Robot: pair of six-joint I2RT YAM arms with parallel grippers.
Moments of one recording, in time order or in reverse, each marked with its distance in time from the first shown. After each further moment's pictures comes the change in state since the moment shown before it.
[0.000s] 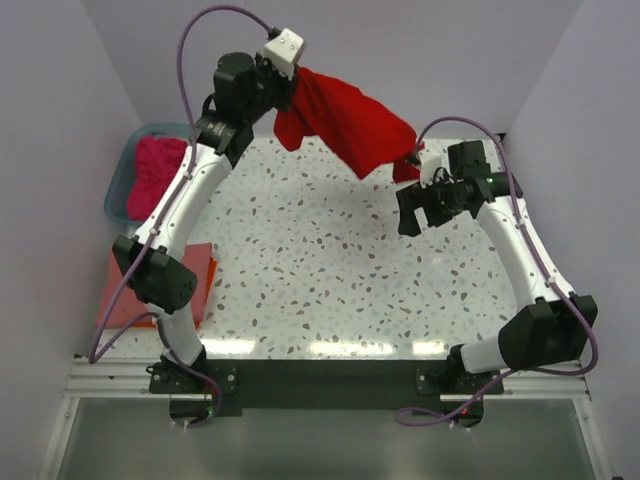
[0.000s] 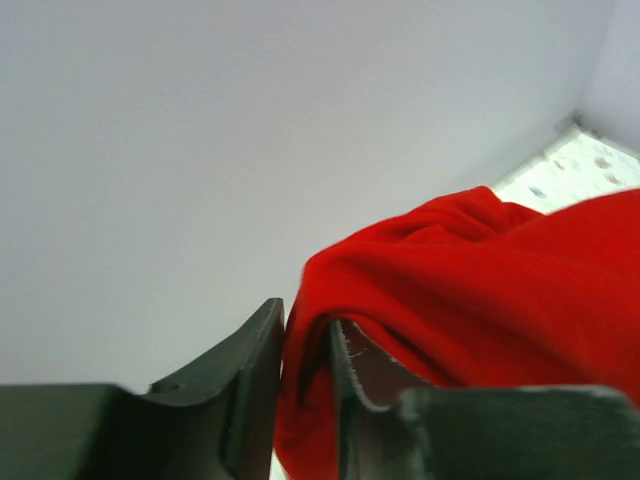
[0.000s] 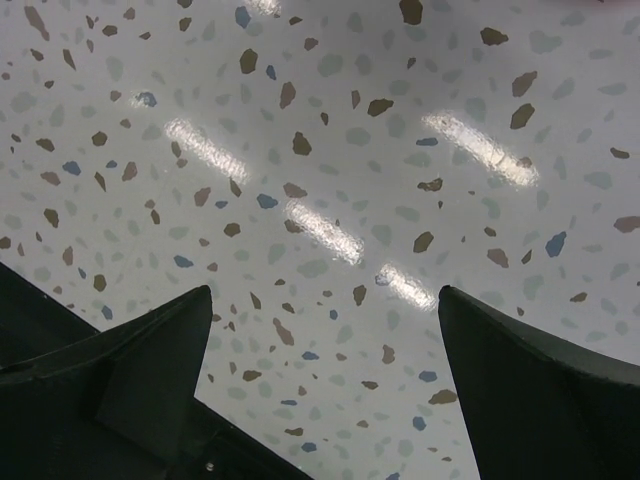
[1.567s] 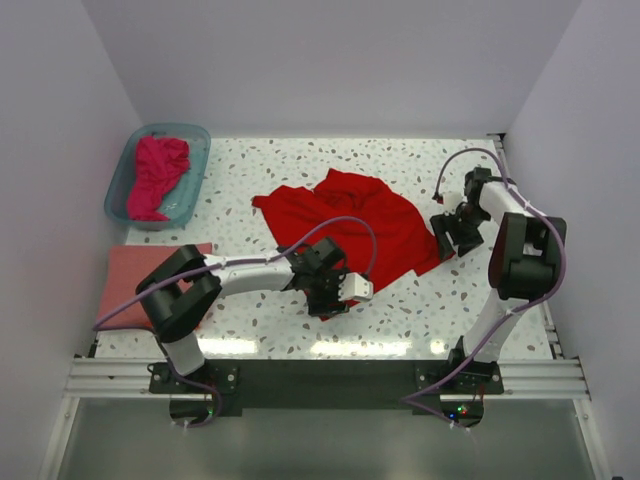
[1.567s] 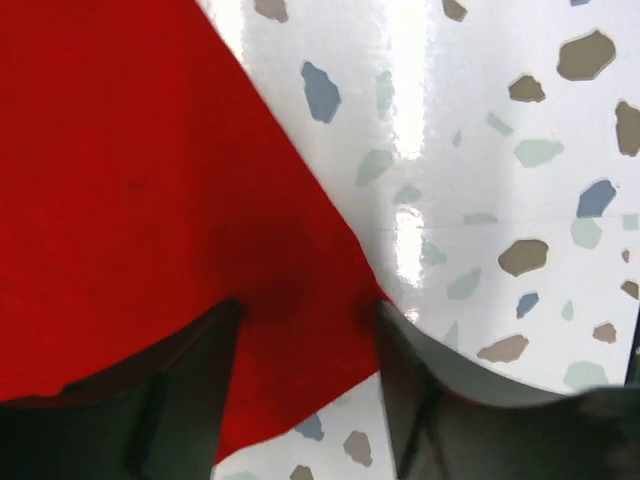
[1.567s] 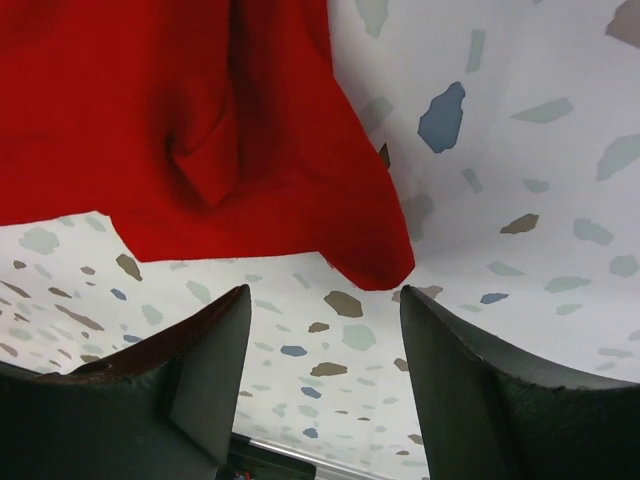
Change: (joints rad) left arm -0.538 -0.116 -1.101 -0.167 0.232 0.330; right arm -0.298 0.459 -0.069 0.014 0.170 -0.184
